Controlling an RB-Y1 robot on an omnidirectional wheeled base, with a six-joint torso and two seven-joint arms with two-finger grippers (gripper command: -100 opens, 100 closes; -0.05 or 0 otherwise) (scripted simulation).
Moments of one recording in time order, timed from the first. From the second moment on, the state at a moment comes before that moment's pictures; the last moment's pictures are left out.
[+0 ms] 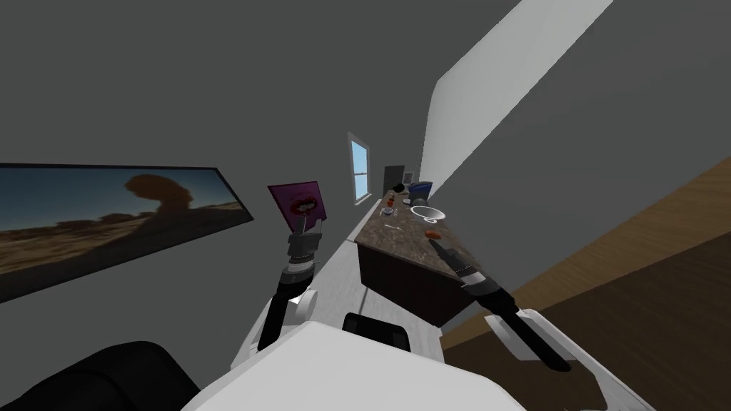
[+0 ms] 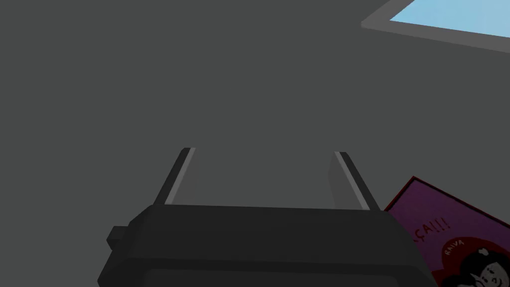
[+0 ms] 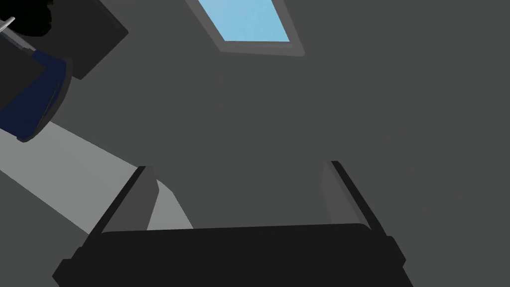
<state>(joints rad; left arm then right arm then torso) 0.54 0.01 0.03 -2.33 -0.05 -0.62 0.15 0.26 -0.66 -0.02 -1.78 0.21 -0.53 0.16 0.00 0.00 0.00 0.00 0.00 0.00</state>
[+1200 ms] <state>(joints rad) 0.54 0.01 0.03 -2.33 -0.05 -0.62 0.15 0.21 -0.98 0.03 -1.48 0.34 -0.58 0.26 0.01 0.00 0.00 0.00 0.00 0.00</state>
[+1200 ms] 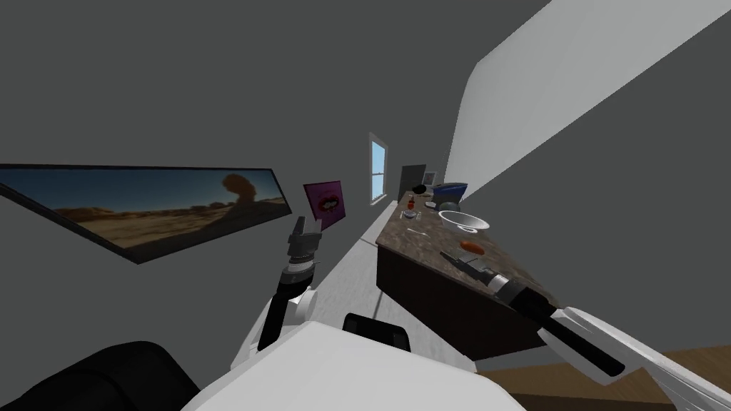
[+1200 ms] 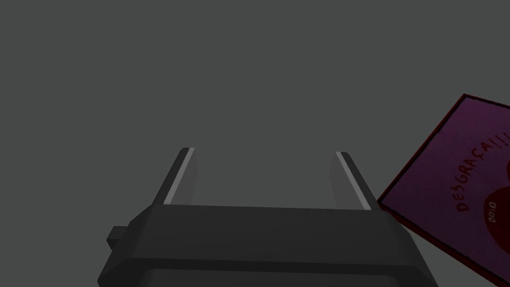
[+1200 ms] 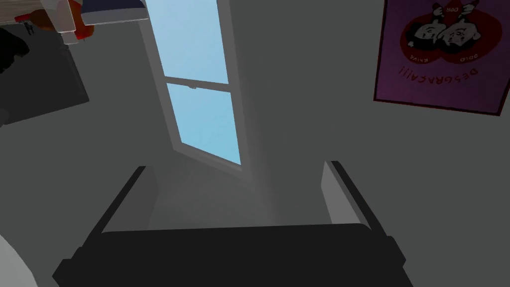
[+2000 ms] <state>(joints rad) 0.54 0.01 0.03 -2.33 -0.05 -0.62 0.15 0.19 -1.18 0.12 -1.27 0.45 -0.61 0.32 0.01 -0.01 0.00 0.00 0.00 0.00</state>
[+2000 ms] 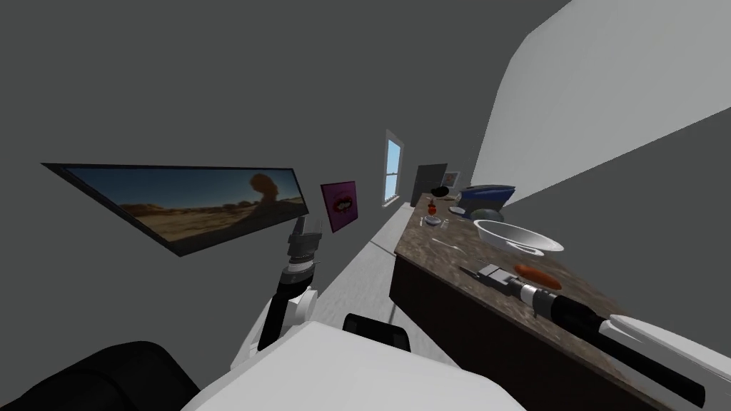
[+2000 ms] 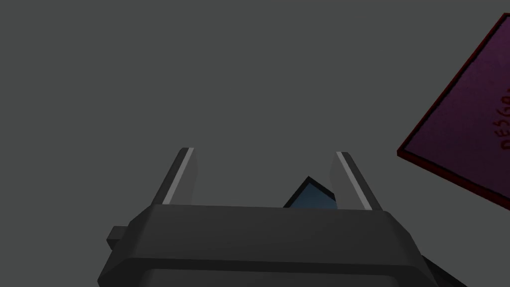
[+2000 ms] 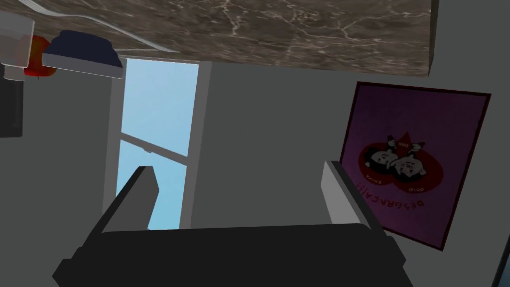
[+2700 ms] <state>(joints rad) 0.54 0.01 0.03 -2.33 -0.05 -0.62 0.15 0.20 -1.33 0.22 -1.09 0.53 -0.65 0.37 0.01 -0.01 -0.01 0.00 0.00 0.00</state>
